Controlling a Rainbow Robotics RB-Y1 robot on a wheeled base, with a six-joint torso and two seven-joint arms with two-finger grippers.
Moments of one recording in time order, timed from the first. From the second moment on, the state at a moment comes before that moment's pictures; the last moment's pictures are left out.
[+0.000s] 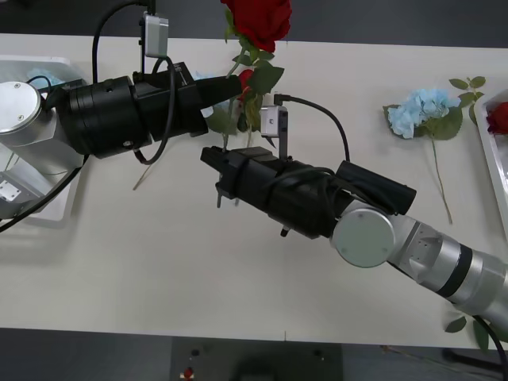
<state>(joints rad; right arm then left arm) -0.54 -0.60 0.89 -1.77 -1.54 -0.01 1.71 -0.54 0.76 -0.42 -1.66 2.31 0.66 -2.67</state>
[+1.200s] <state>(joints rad) -0.56 -1.05 0.49 -1.86 -1.92 0.63 1.70 -0.54 0.76 -0.42 -1.66 2.31 0.66 -2.67</state>
